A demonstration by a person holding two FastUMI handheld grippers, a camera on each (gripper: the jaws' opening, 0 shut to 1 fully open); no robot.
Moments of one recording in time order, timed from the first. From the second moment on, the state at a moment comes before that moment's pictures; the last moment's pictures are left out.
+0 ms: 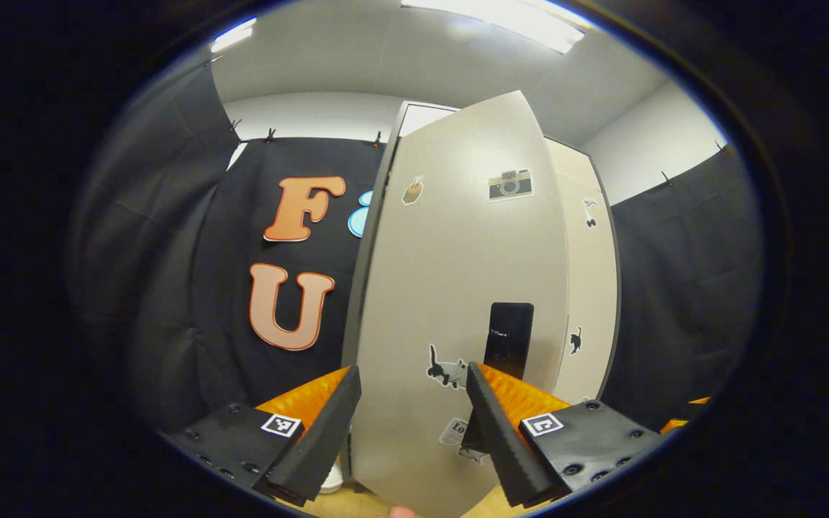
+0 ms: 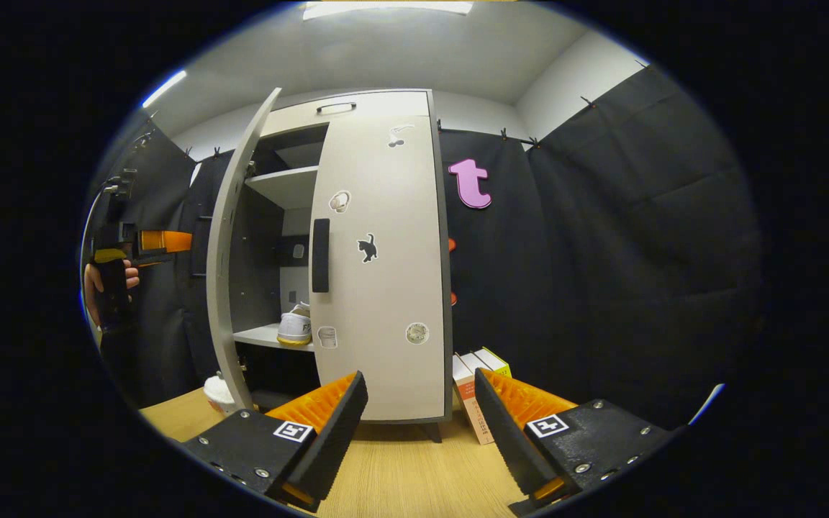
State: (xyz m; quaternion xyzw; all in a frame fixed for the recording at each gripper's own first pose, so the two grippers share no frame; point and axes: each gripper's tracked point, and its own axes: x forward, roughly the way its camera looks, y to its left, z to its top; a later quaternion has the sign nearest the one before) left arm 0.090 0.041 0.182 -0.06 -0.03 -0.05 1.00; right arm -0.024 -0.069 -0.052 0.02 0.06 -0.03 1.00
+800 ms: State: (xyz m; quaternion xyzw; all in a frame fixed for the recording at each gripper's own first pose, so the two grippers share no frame) left arm 0.158 -0.028 0.153 -0.05 -0.01 -0.09 0.99; right arm -0.033 -0.092 -0.048 0.01 0.06 -0.06 1.00
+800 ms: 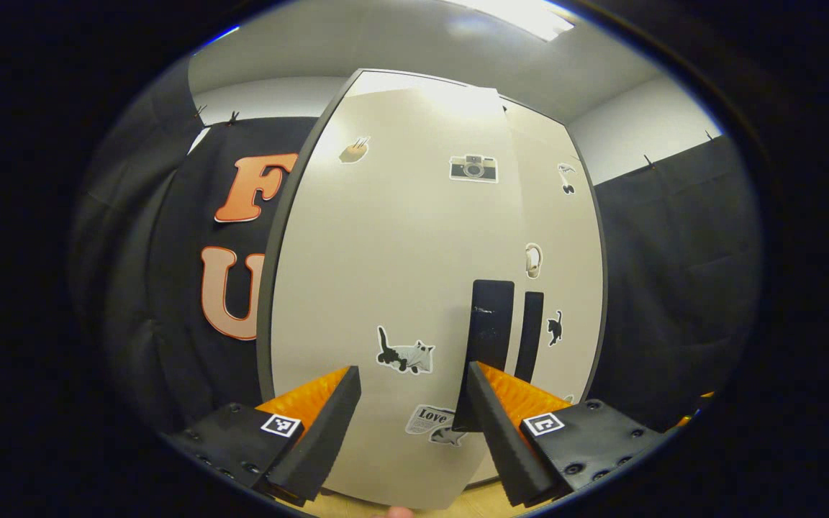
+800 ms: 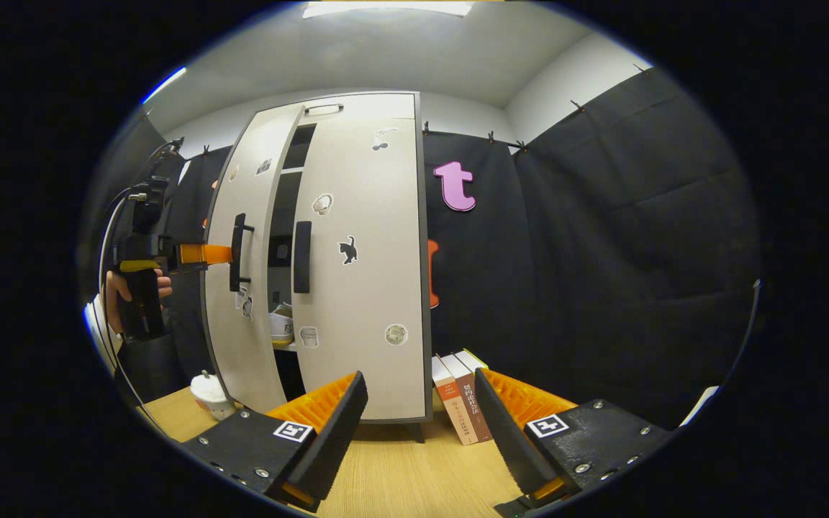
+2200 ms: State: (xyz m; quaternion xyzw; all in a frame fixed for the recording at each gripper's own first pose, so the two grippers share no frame) left arm 0.090 -0.019 0.165 -0.06 -0.03 -0.07 0.99; right arm -0.027 -0.080 -0.049 0.01 0.07 -0.04 1.00
